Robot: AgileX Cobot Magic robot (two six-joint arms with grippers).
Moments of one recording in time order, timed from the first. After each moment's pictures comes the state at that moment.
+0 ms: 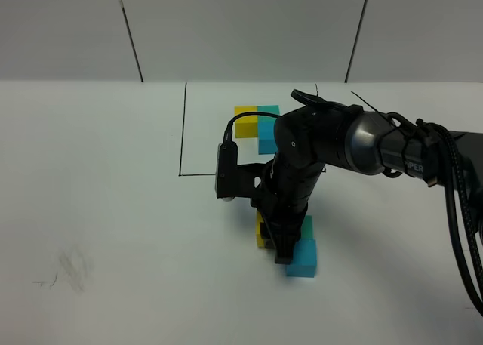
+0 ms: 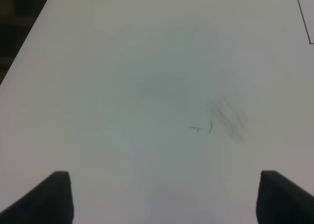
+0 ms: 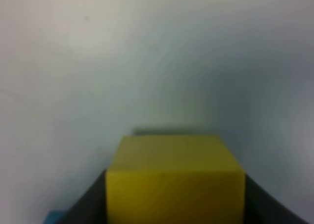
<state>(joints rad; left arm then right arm) 0.07 0.00 -0.51 0.09 1.07 -0.06 0.62 2.15 -1.49 0.11 0.82 -0.96</state>
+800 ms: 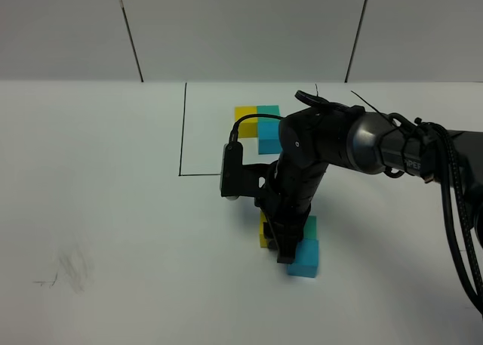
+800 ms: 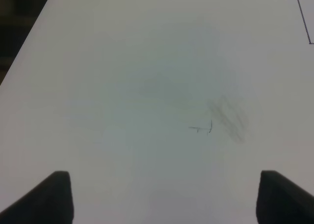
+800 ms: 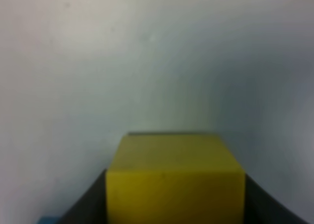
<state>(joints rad) 0.07 0.00 -0.51 0.09 1.07 -0.06 0.60 2.17 -1.49 0.12 0.81 -0.96</state>
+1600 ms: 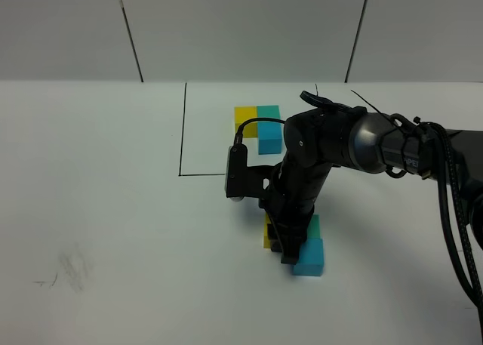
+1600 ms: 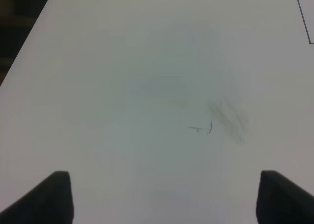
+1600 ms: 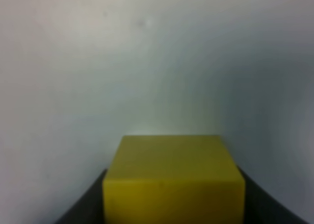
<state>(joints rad) 0.07 0.00 -0.51 0.09 1.07 -0.06 0.58 2.19 -1.49 0.15 0.81 -1.00</state>
